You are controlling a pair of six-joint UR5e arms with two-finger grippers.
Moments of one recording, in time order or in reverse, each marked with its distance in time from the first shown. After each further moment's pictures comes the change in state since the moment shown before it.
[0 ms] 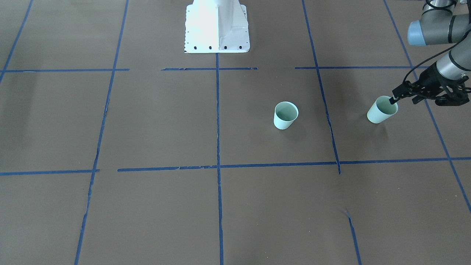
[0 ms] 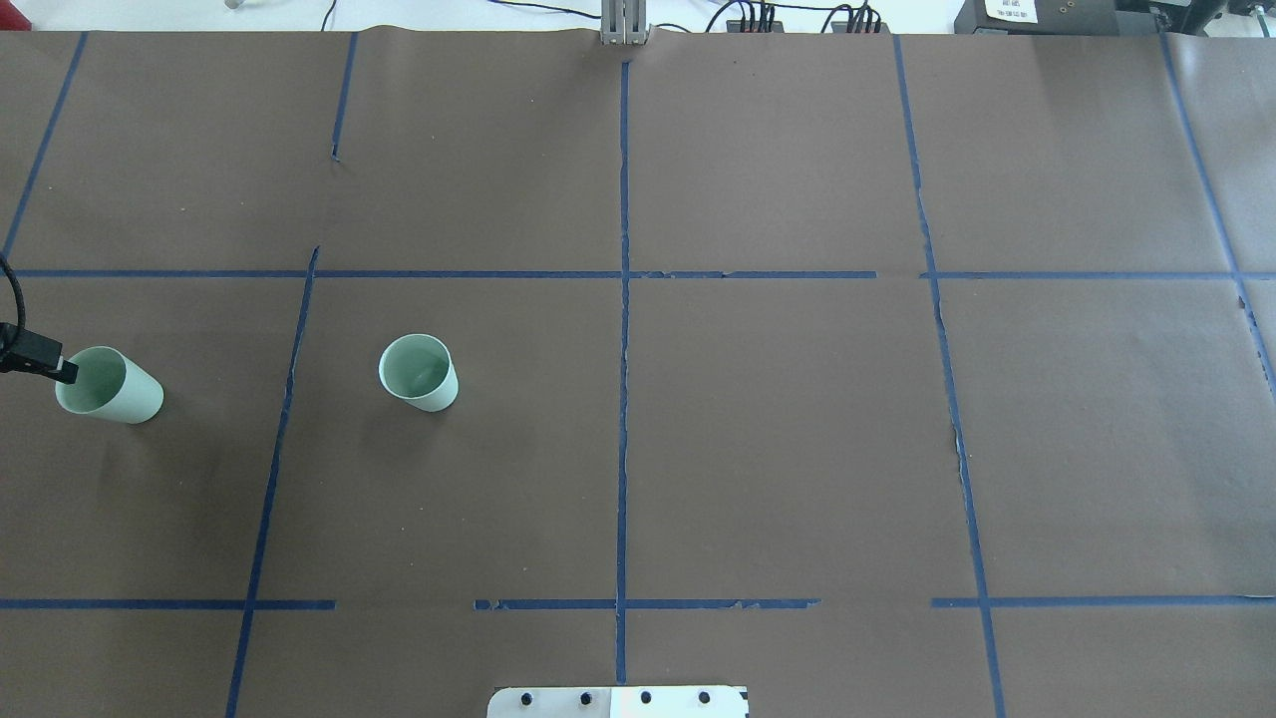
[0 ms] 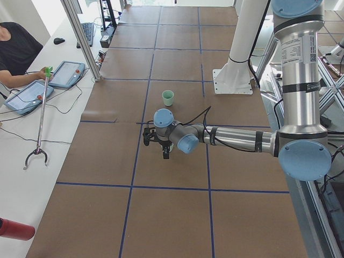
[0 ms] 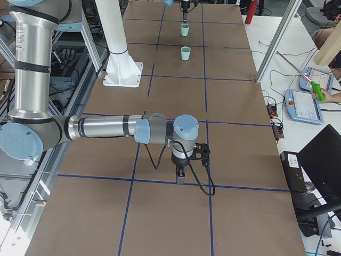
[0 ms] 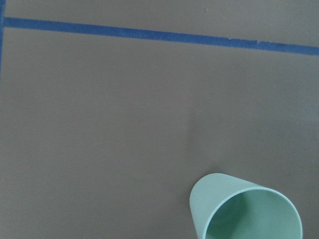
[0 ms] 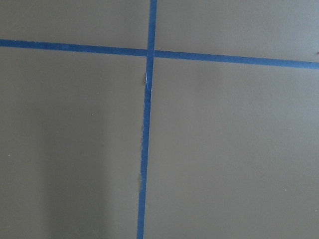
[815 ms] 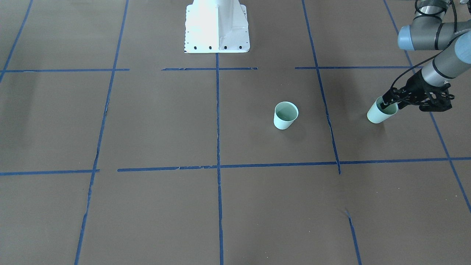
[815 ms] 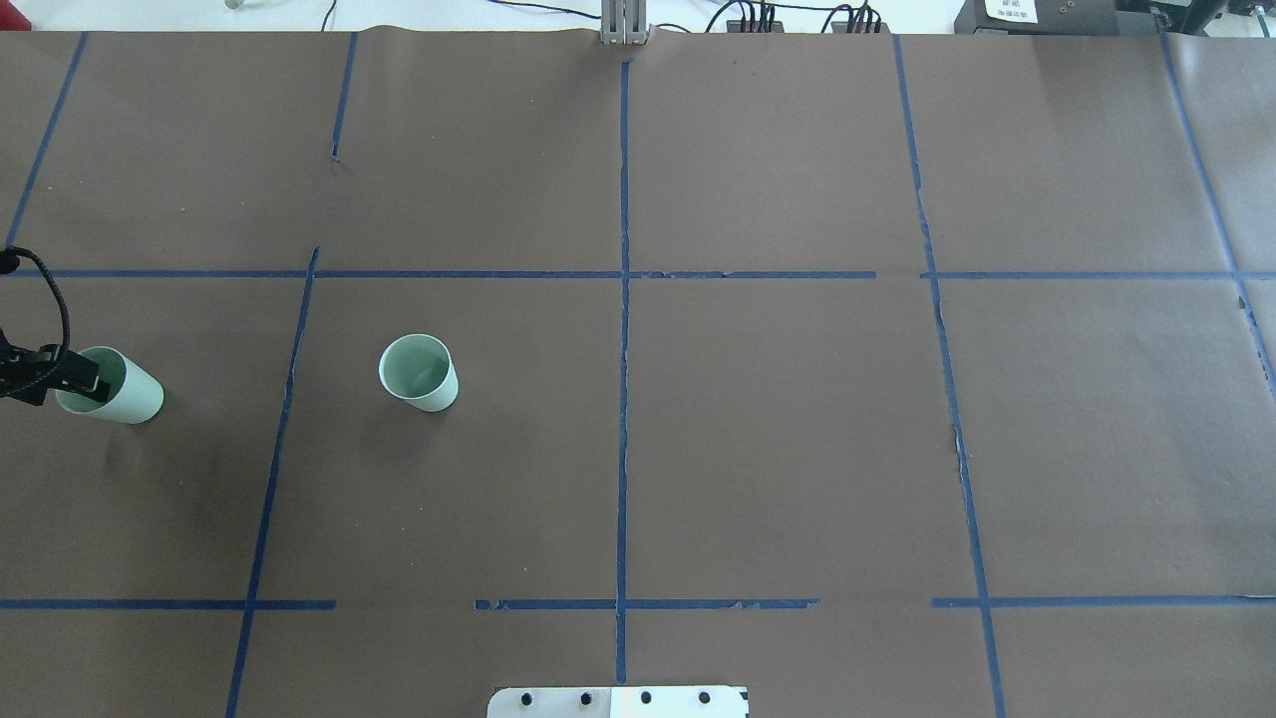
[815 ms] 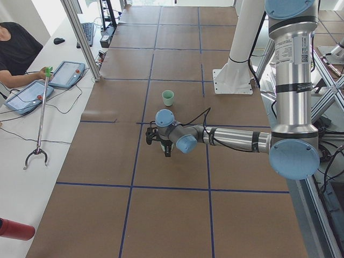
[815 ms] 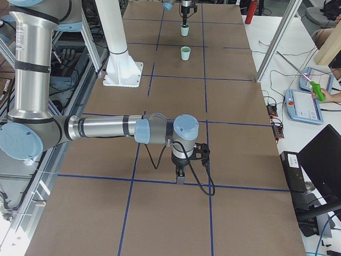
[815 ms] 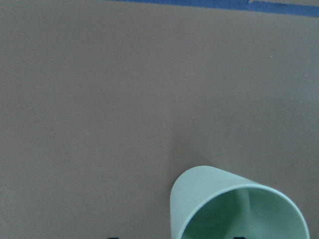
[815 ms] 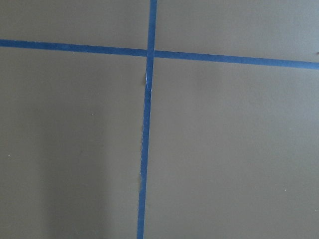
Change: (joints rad) left arm 0.063 -0.036 0.045 -0.025 0.043 -0.020; right arm 0.000 0.000 0.000 0.000 0.000 0.000
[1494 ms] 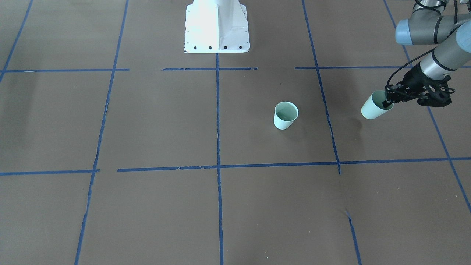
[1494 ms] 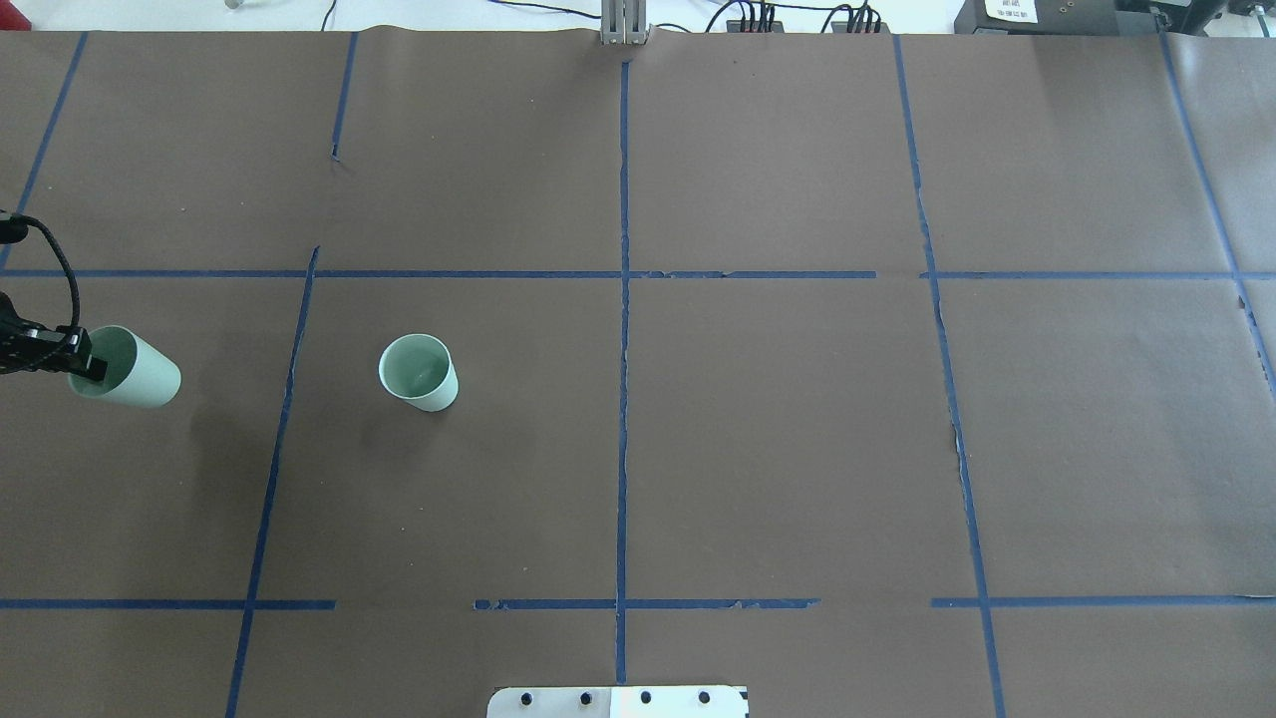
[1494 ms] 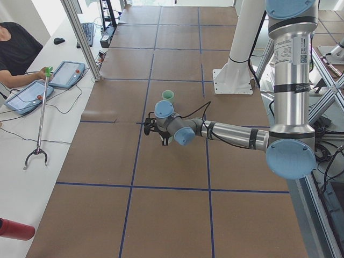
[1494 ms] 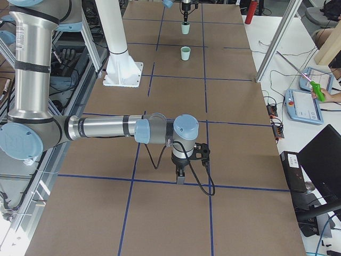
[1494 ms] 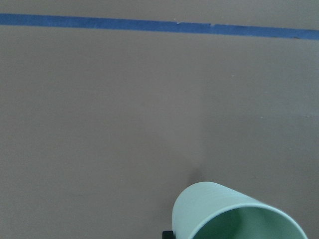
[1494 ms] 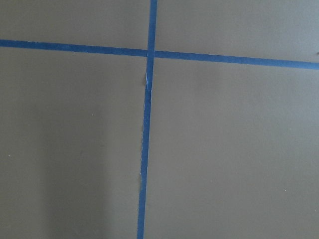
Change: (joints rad) left arm -0.022 -0.005 -0.158 0.095 -0.009 0.000; right arm 0.000 0.000 0.001 0.000 0.000 0.000
